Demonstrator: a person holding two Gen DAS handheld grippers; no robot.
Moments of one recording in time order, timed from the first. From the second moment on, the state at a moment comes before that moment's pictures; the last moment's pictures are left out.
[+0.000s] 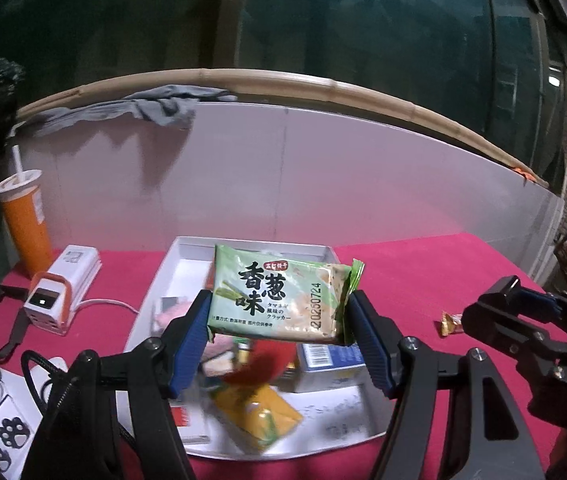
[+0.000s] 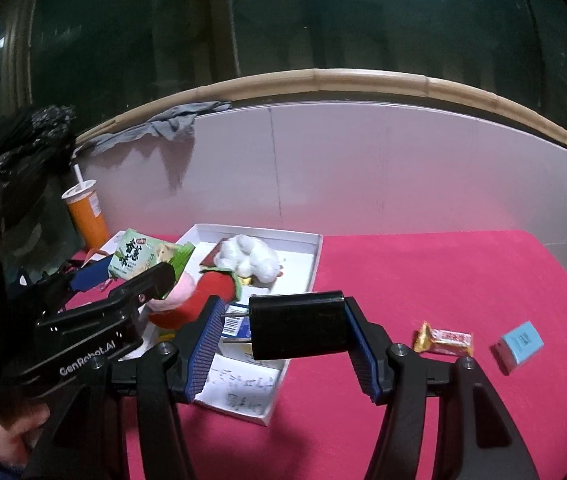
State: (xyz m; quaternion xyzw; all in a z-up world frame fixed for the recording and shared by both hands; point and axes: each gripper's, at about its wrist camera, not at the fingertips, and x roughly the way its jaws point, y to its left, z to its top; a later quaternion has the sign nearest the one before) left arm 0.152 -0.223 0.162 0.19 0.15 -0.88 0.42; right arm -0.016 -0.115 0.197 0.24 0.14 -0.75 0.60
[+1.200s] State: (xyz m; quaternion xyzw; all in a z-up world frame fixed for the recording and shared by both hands) left arm 0.157 -0.309 0.128 0.22 0.22 -0.86 0.40; right arm -0.050 -0.291 0.141 0.37 0.12 -0.74 0.55
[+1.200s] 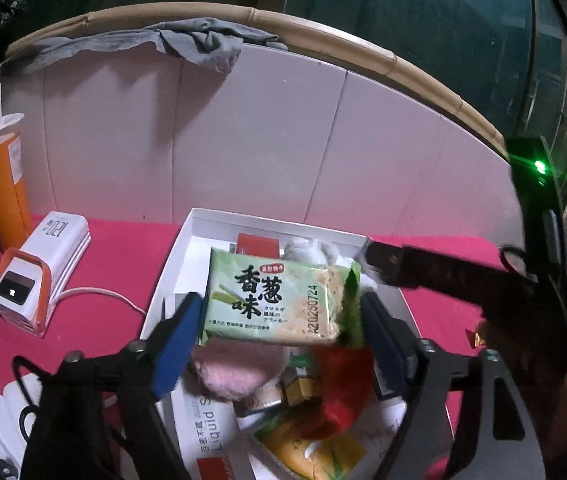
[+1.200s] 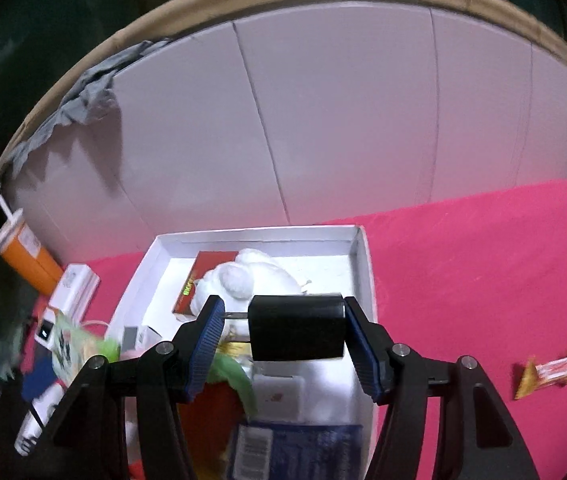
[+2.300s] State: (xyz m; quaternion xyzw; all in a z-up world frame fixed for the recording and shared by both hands) left arm 0.120 -0.235 0.167 0.23 0.16 -0.87 0.40; right arm -0.090 -0.153 0.181 0.34 0.02 -0.76 0.55
